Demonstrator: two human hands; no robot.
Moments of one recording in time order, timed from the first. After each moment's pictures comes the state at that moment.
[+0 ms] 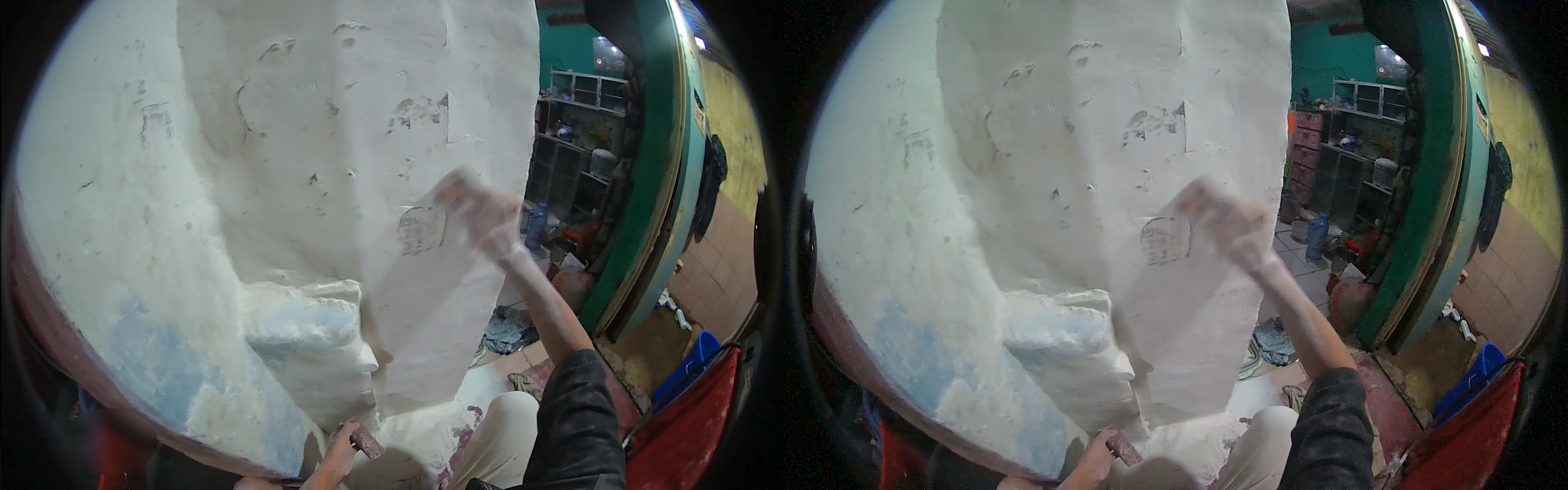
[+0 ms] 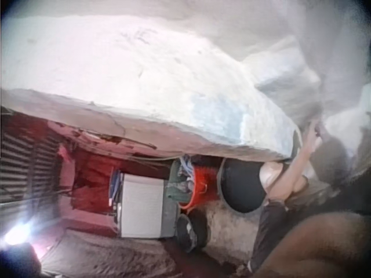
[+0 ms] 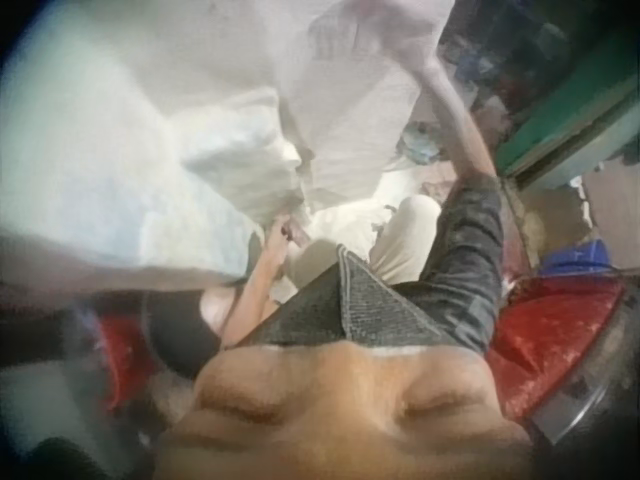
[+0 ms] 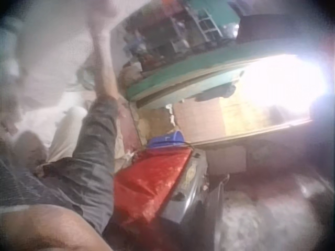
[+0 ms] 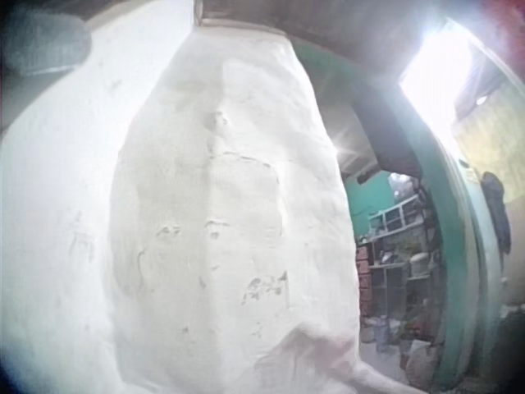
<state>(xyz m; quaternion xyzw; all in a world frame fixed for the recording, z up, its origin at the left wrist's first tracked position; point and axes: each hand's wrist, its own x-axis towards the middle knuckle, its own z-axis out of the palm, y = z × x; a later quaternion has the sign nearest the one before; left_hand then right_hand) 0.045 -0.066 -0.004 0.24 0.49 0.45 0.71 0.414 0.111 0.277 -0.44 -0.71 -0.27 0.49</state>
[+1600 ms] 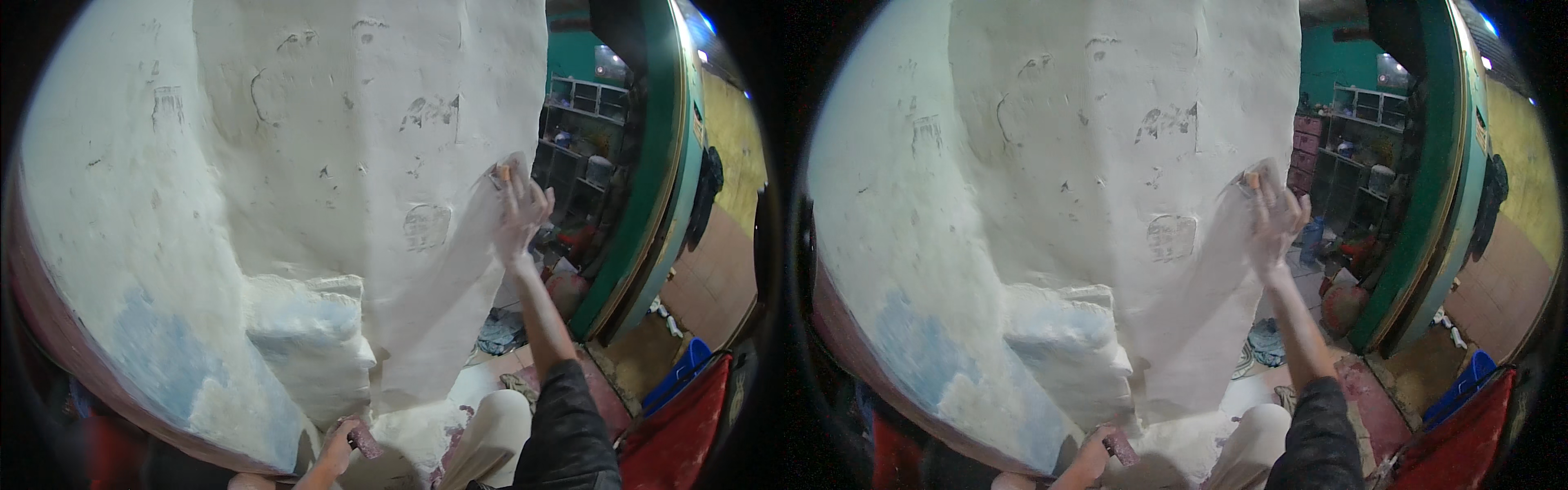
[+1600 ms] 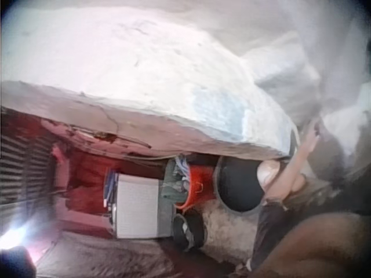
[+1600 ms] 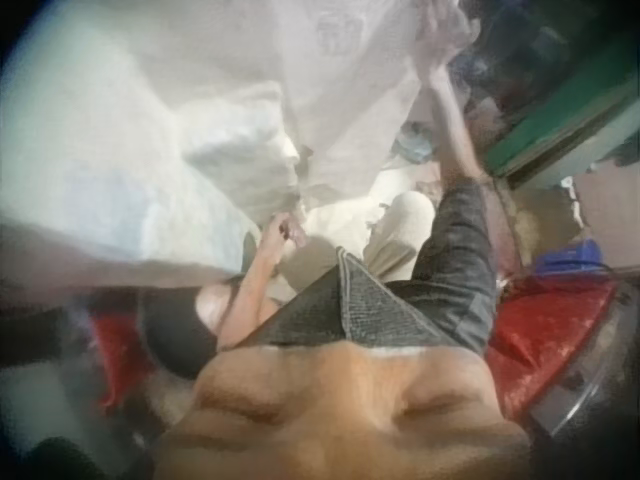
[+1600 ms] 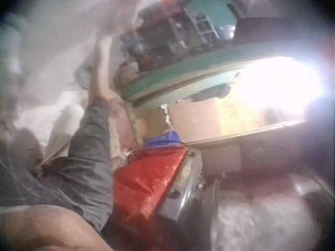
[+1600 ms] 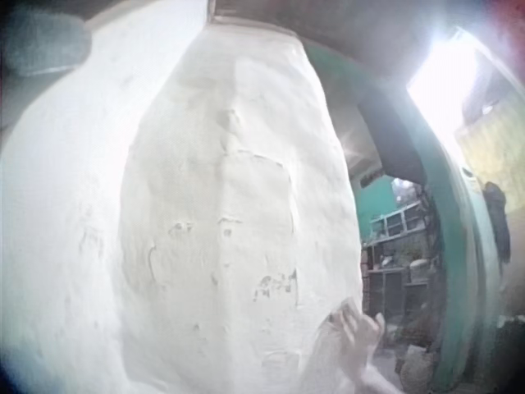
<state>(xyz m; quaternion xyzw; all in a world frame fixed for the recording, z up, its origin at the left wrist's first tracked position) 0.042 -0.077 0.005 0.26 0.44 0.45 0.73 0.406 0.093 0.294 -0.45 -0.49 -0.62 0.42</state>
